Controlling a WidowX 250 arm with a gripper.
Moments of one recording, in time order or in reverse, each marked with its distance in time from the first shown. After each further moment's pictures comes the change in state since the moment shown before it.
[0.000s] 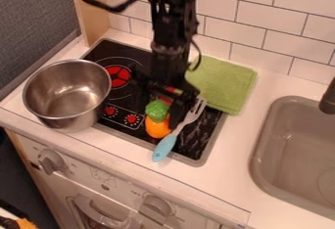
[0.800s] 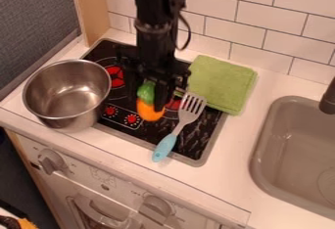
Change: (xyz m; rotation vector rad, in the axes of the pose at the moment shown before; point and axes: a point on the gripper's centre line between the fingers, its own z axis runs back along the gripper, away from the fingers) arm -0.012 0.012 0.019 0.028 -0.072 0.060
